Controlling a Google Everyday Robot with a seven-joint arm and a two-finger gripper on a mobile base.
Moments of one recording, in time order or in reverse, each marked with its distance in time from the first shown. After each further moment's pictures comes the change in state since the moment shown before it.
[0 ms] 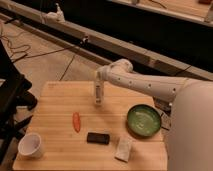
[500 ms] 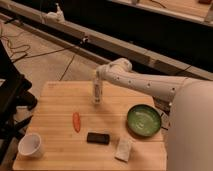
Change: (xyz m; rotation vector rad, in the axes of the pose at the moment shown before) arm -0.006 0.005 0.002 -0.009 -0.014 -0.034
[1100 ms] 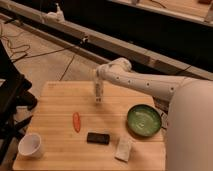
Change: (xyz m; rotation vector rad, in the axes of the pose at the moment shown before) arm -0.004 -0.001 0.002 0.004 -0.007 -0.018
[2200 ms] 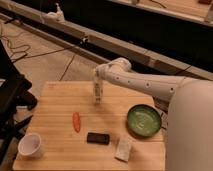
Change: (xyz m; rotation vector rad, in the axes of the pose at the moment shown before) arm -0.003 0.001 0.001 -0.002 -0.013 0.007
